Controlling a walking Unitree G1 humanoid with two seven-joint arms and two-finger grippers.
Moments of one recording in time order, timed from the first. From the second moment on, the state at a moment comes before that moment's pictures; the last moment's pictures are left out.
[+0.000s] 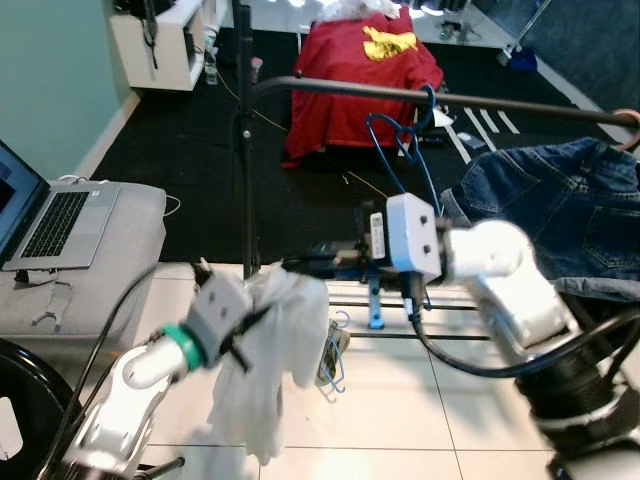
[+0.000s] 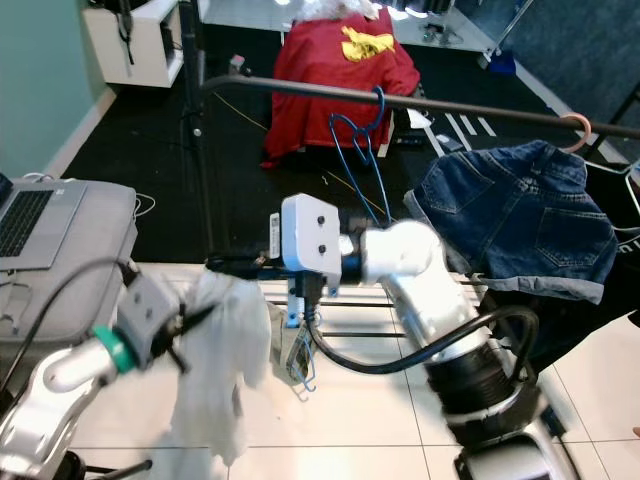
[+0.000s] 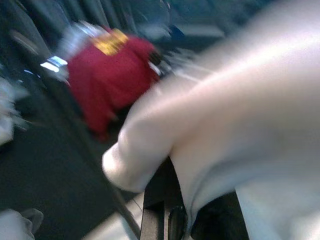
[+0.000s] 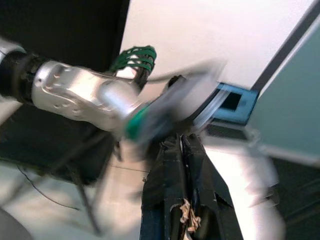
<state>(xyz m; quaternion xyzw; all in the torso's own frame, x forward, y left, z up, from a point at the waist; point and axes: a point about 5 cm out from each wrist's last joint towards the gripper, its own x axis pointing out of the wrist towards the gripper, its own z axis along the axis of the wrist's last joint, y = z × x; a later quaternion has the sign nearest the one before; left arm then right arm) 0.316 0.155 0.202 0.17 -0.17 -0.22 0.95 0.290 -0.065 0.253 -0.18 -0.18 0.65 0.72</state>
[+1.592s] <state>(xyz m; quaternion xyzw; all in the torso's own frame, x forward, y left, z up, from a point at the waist) 0.244 0.142 0.207 -0.08 -0.04 -0.63 0.77 0.290 -0.186 0.207 -0.10 -0.06 0.39 0.91</state>
